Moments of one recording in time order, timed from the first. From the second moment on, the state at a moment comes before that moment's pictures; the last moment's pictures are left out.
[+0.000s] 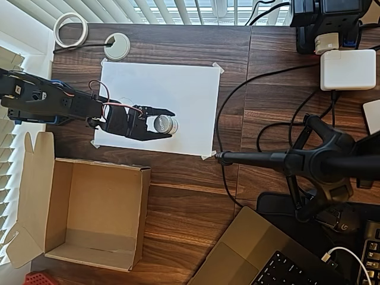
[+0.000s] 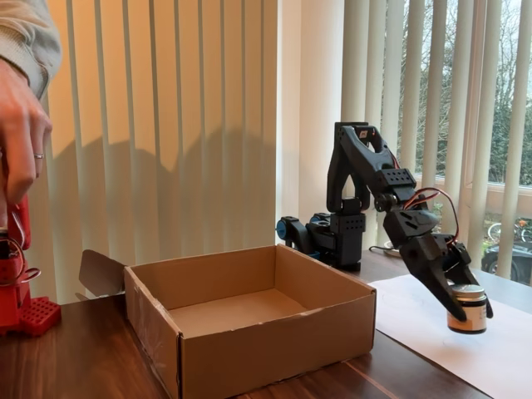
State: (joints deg) arm 8.6 89.7 132.7 -0.4 -105.8
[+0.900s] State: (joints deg) arm 8.6 83.9 131.3 -2.3 -105.0
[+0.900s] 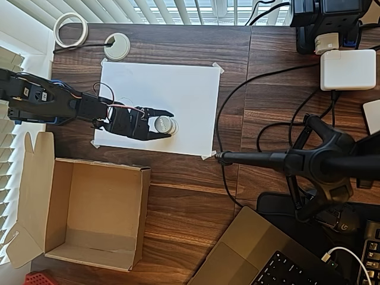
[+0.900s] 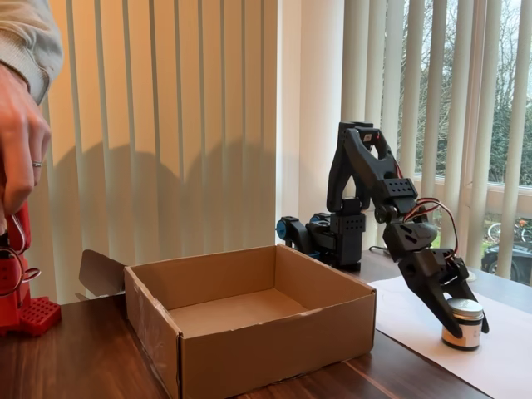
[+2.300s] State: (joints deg) arm 9.6 93.3 139.1 -14.5 -103.1
